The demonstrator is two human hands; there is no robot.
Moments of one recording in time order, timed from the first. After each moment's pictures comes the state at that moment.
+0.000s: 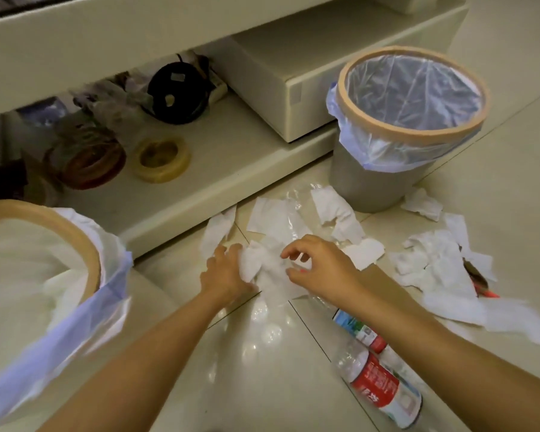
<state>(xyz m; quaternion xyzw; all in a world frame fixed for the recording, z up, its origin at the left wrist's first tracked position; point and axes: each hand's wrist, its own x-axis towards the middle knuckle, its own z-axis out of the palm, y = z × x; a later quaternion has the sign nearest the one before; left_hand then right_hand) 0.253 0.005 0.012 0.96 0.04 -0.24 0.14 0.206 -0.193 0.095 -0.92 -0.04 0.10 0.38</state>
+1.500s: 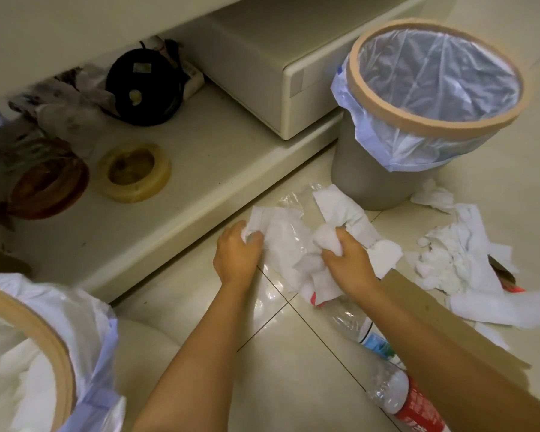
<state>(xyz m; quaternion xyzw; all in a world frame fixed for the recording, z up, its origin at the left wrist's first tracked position) 0.338 -0.020 -0.022 0.92 0.09 -0.05 0.38 0.254 -0.191 0.046 -0.81 0.23 0.04 0.54</state>
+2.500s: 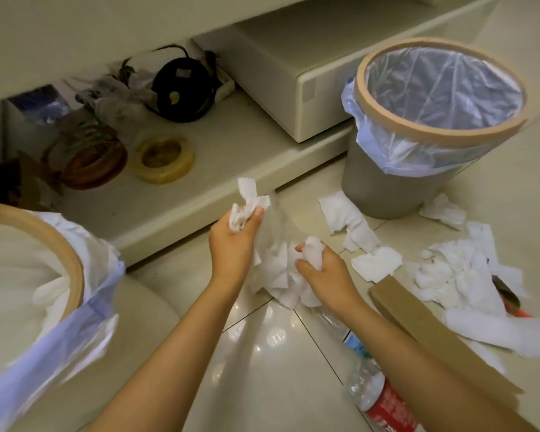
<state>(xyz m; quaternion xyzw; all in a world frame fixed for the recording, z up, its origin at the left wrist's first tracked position) 0.273 -0.029 0.078 0.76 0.13 0.03 0.63 0.224 -0.181 0.043 -0.77 0.15 0.08 0.61</state>
